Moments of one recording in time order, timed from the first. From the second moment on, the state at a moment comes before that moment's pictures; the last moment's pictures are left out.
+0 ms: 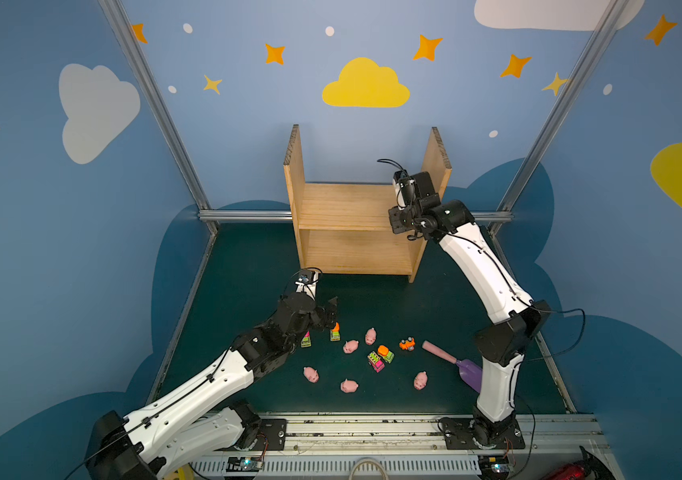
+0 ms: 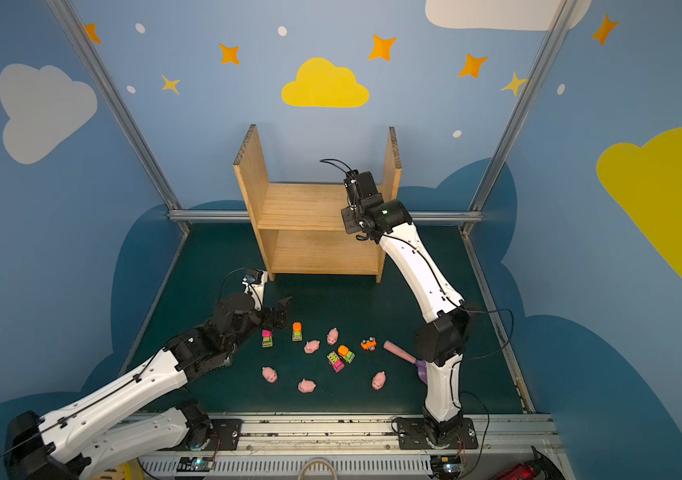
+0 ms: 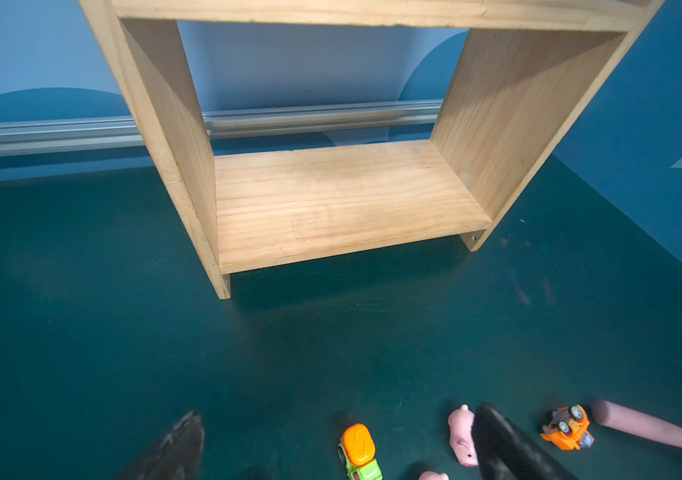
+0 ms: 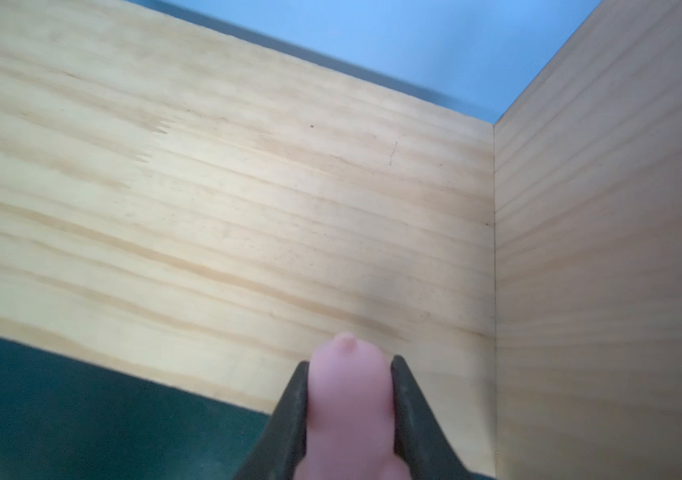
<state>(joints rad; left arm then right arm) -0.75 0.98 0.75 -0.27 -0.38 -0.32 0.54 1.99 2.30 -1.00 0.30 0.05</state>
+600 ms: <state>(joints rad) -0.75 1.00 0.76 -0.27 -0.37 -0.31 0.47 2.03 2.32 -1.03 0.27 0.07</state>
